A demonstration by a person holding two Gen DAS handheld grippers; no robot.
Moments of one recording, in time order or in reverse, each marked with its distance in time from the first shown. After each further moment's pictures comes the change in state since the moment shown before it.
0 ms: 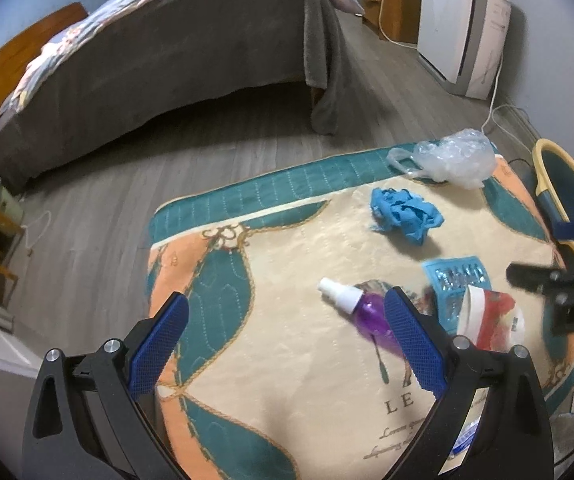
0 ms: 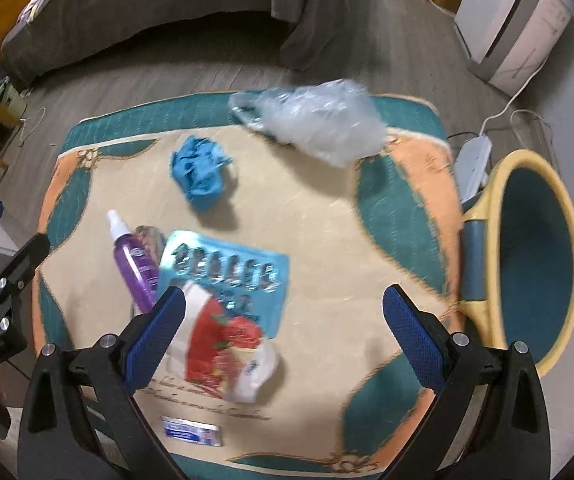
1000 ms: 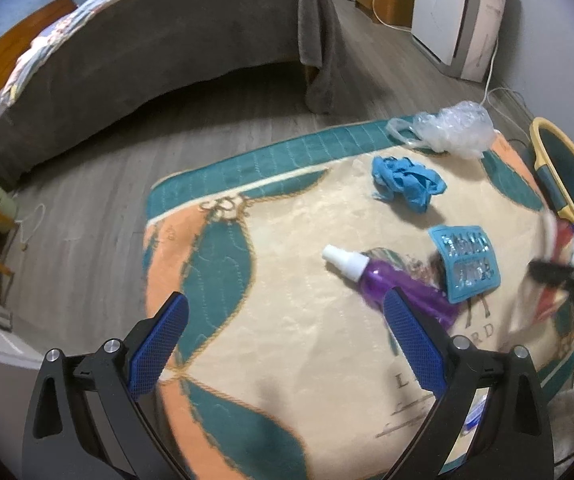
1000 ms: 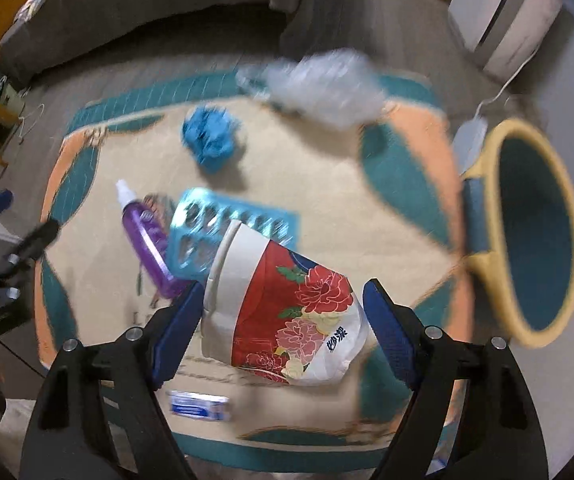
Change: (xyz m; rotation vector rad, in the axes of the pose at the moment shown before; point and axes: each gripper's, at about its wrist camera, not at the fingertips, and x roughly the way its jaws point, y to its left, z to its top) left arm 0.010 0.001 -0.017 0.020 0.064 -0.026; right arm -0.022 -0.015 -0.026 0.015 -0.033 -0.061
